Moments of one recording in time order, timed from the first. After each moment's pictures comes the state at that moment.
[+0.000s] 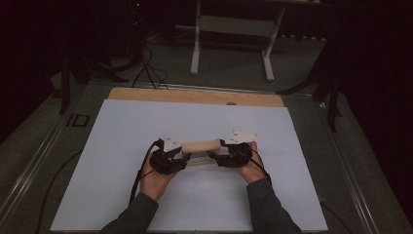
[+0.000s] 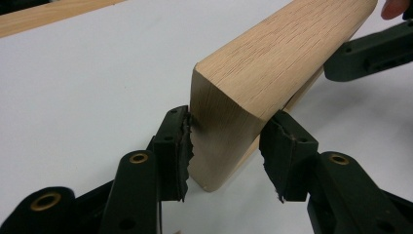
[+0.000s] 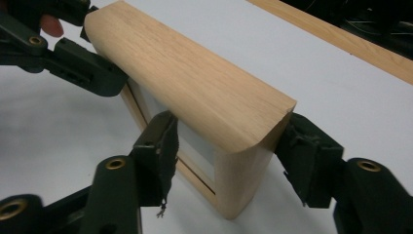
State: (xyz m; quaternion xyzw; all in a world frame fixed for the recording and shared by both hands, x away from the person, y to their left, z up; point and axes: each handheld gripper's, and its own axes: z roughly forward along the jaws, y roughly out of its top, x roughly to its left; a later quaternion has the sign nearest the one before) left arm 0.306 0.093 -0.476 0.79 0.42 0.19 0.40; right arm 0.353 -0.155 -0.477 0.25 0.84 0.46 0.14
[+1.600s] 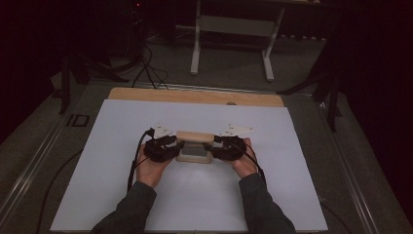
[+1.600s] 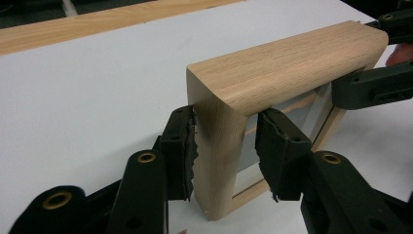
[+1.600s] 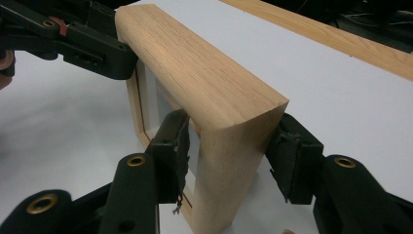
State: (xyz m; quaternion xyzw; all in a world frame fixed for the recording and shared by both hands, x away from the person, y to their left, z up) left arm 0.335 0.115 -0.472 0.76 0.45 0.18 0.43; right arm 0.371 -0.140 -0.478 0.29 0.82 0.47 0.13
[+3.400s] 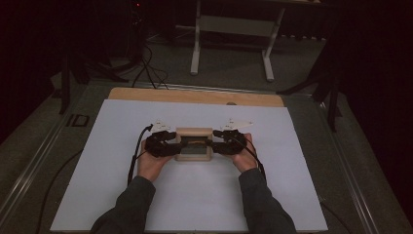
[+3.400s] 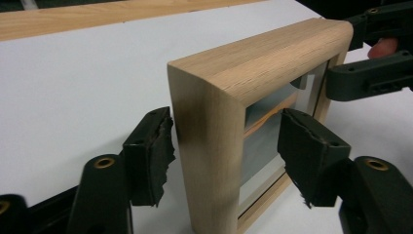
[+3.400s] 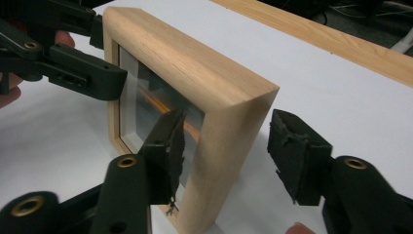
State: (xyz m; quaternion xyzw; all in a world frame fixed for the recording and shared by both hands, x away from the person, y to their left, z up) left arm 0.360 0.125 -0.488 0.76 0.44 0.13 0.47; right arm 0.387 -0.140 -0.475 0.31 0.82 0.46 0.14
